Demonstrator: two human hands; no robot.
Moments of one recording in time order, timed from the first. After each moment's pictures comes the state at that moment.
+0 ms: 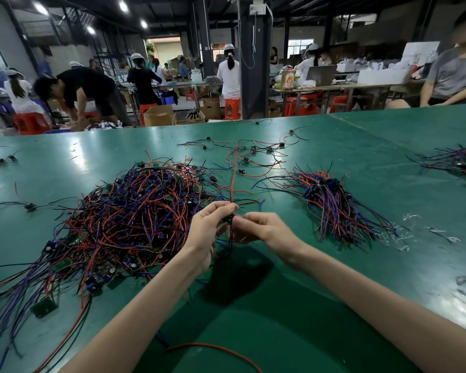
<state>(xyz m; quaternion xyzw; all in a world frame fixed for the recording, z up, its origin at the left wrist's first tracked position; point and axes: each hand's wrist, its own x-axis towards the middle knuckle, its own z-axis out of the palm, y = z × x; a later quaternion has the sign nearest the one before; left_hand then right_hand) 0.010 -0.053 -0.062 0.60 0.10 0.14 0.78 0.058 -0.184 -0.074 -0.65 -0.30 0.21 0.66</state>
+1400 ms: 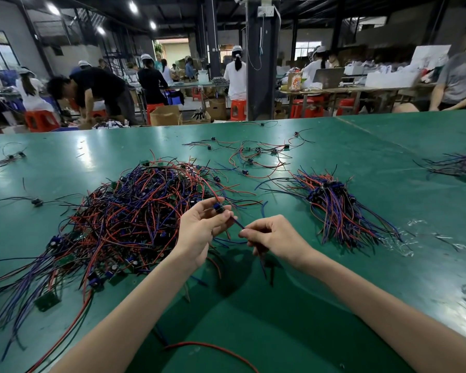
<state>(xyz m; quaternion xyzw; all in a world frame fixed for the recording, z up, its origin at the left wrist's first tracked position) 0.013 -0.040 -0.069 0.51 0.09 0.19 0.83 0.064 -0.194 -0.080 -0.75 -0.29 0.15 0.58</state>
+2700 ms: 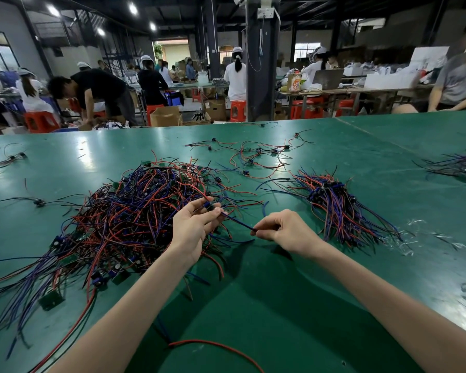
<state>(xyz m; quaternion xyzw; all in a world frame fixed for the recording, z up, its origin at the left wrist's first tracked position) 0.016 -0.024 -0.069 0.48 0.14 0.21 0.84 0.084 -0.210 -0.079 -0.83 -0.32 0.07 0.45</state>
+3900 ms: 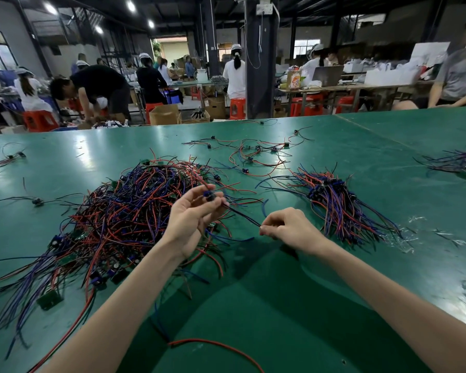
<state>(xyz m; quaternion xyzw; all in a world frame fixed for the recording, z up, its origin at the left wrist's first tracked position) 0.009 -0.018 -0.054 0.47 0.02 0.16 0.87 0.084 -0.214 -0.074 -0.87 -0.28 0.05 0.40</state>
